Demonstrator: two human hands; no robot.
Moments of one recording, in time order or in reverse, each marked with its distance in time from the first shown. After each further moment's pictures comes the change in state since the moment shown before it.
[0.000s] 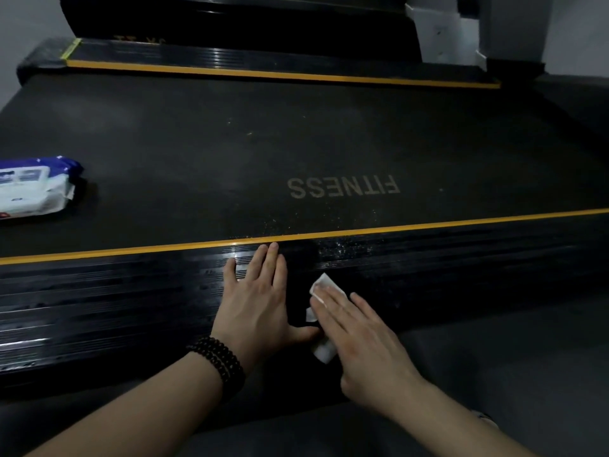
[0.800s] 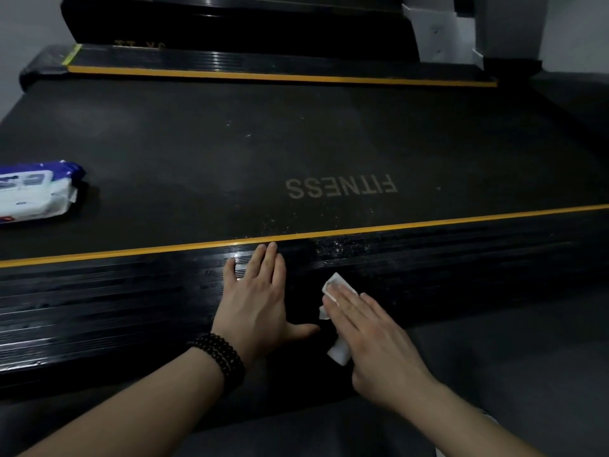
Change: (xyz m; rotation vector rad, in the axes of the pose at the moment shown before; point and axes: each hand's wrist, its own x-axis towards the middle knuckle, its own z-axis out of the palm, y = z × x) left_hand 0.000 0.000 -0.002 0.004 -0.006 0.002; right_hand -0.012 0.015 0.004 0.005 0.009 0.072
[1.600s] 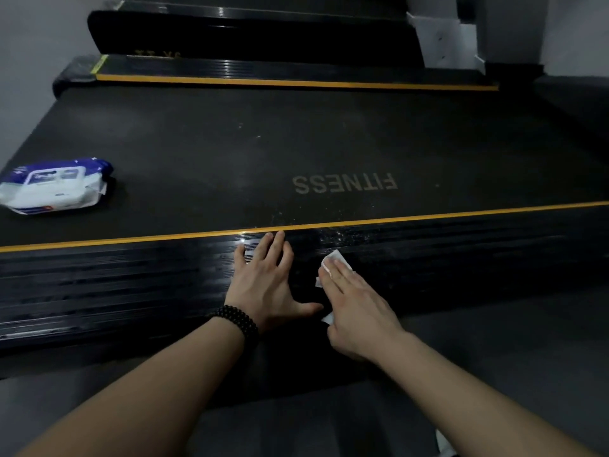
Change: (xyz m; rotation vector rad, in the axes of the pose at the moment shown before) left_hand -0.003 0.001 0.002 -0.035 0.055 -0.016; right_hand 0.018 -0.026 -0.025 0.035 -0.077 0.063
